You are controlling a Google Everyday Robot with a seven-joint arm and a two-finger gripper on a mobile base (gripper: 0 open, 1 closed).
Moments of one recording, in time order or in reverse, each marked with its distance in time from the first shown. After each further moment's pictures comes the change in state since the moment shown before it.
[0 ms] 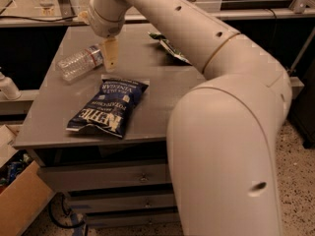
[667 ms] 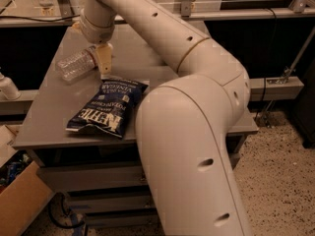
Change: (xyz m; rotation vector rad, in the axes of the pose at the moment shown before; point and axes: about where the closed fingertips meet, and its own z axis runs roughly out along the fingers) arm -0.006 -0.001 0.042 -0.105 -0.016 -0.029
